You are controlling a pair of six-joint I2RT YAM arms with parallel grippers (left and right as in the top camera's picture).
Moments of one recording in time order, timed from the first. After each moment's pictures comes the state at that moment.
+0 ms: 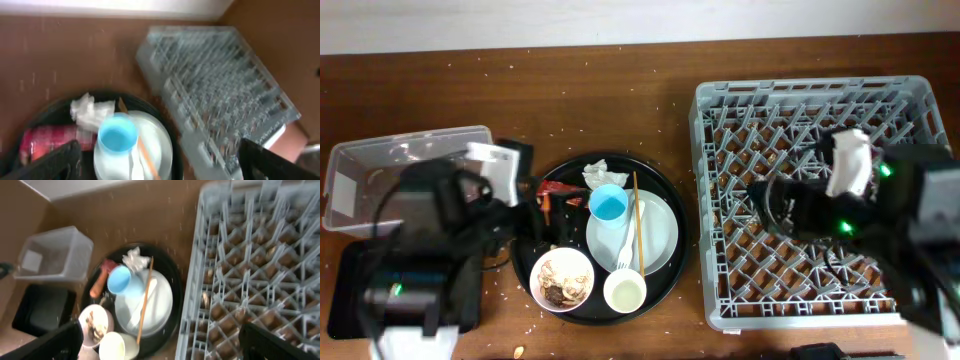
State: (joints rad) left arm -0.06 0.98 1.14 -0.84 0.61 -0.09; right arm 0.08 1.01 1.40 -1.17 -0.38 0.22
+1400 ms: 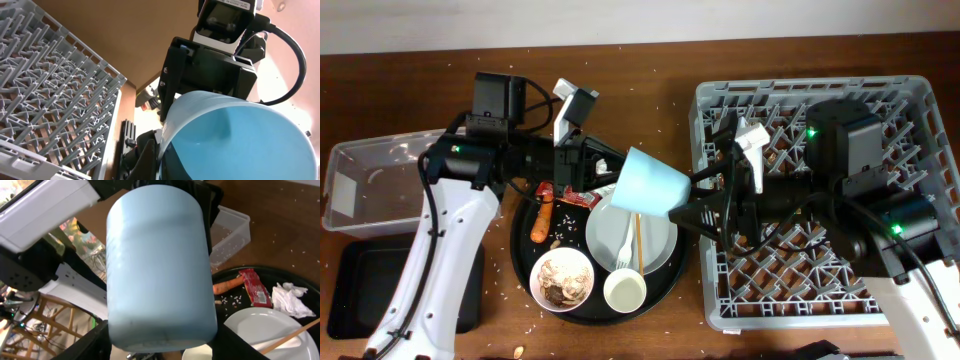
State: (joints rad) left arm -0.18 1.50 1.46 -0.89 1.52 0.14; right arm 0.30 1.17 1.41 -0.91 -1.05 -0.05
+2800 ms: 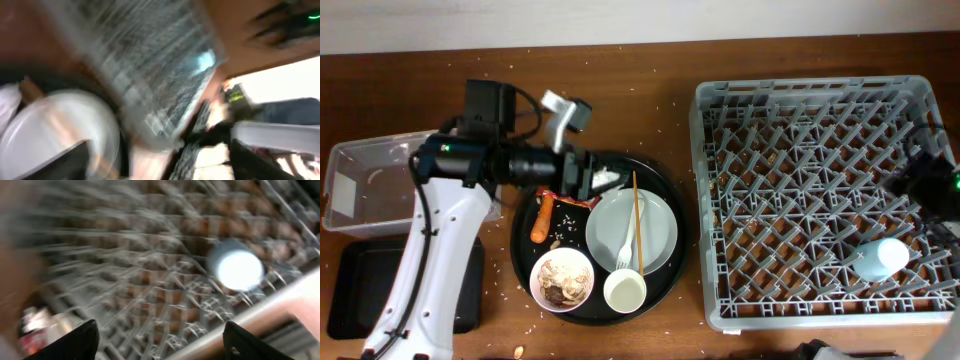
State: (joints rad) left arm -0.15 1.50 1.46 -1.10 0.94 0.13; right arm -0.59 1.37 1.67 -1.52 -0.27 0.18
